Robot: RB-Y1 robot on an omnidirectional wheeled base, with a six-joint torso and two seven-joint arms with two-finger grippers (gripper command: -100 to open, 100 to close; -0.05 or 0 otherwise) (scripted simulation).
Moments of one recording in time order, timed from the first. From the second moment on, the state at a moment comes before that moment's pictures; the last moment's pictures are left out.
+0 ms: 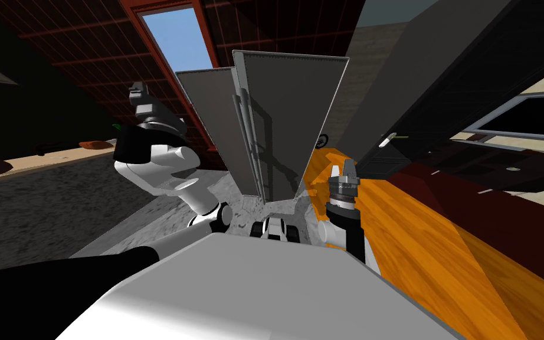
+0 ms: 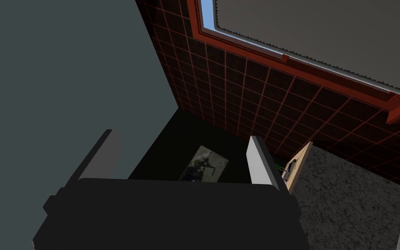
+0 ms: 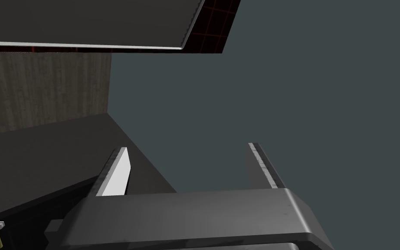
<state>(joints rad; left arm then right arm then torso) -0.53 0.17 0.58 -2.39 -0.16 0.80 0.08 0.49 0.03 0.04 -2.32 0.09 -0.45 0.13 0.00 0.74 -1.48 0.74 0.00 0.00</state>
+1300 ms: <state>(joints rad) -0.82 0.17 0.66 -2.37 -0.22 1.15 0.14 0.49 0.03 0.04 -2.32 0.09 -0.45 0.13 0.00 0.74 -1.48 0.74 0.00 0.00</state>
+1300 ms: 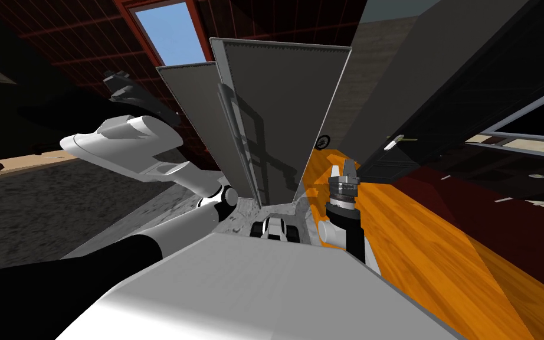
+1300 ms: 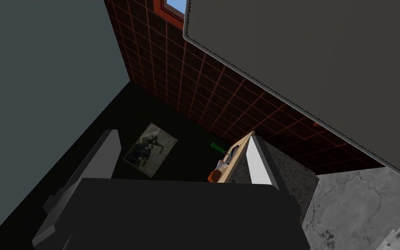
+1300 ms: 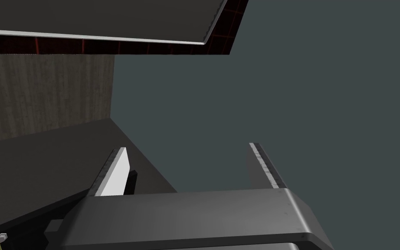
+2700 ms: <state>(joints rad) -1.16 0.16 0.71 -2.34 -0.30 1.53 0.21 0.49 0.03 0.04 -2.32 0.09 -0.45 0.13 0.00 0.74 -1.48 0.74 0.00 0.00</state>
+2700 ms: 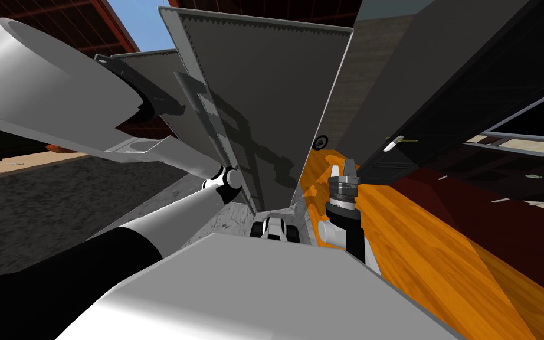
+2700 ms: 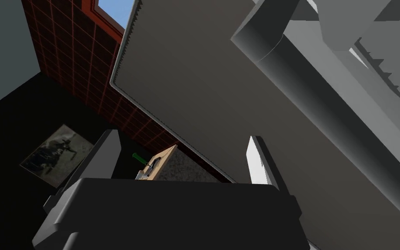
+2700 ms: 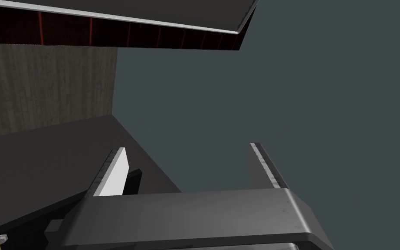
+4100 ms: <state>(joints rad) -1.39 0.19 0.73 -2.32 -0.35 1.86 0.26 0.49 0.03 0.04 -2.32 0.09 -0.45 0.13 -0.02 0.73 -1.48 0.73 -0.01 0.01</state>
